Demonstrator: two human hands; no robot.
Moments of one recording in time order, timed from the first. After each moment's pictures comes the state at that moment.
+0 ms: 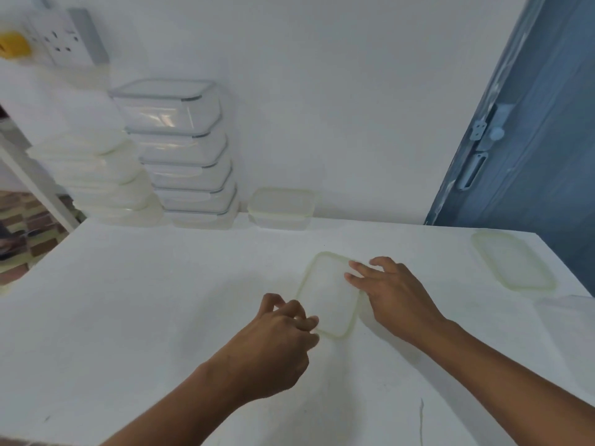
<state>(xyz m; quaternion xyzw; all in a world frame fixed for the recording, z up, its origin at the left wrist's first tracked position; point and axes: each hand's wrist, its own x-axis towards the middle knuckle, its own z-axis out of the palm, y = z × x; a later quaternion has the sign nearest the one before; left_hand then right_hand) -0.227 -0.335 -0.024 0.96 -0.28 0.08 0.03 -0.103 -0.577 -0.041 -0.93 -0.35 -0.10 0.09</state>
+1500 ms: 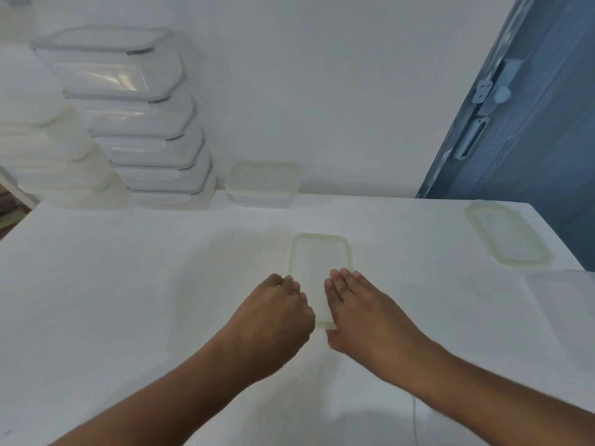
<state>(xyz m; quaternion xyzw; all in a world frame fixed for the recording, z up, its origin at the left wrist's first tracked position) -0.192 -0.356 -0.011 0.95 -0.29 0.00 -0.16 -0.160 -0.534 -0.022 -0.94 -0.32 0.08 -0.08</state>
